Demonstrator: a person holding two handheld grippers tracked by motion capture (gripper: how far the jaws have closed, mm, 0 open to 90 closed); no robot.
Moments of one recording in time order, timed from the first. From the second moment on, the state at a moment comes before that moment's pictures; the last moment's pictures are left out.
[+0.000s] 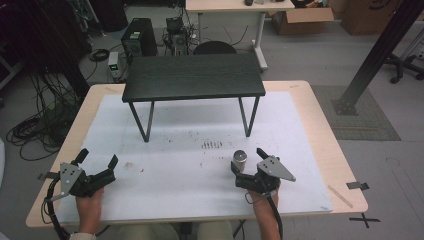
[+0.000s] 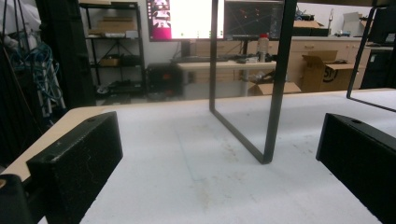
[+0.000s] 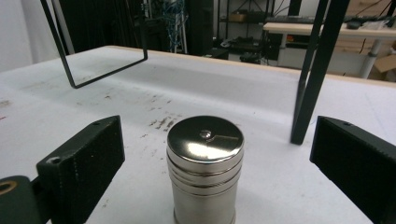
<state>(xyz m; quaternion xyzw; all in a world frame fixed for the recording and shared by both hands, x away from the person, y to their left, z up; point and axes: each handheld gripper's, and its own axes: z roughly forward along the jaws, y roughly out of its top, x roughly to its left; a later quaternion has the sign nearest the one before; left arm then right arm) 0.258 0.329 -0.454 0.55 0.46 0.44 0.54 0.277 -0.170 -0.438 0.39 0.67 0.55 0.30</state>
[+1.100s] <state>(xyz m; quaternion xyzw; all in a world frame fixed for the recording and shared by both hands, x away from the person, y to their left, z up) 0.258 0.329 -0.454 0.55 0.46 0.44 0.54 0.292 -0.164 -0.447 0.41 0.69 0.53 0.26</state>
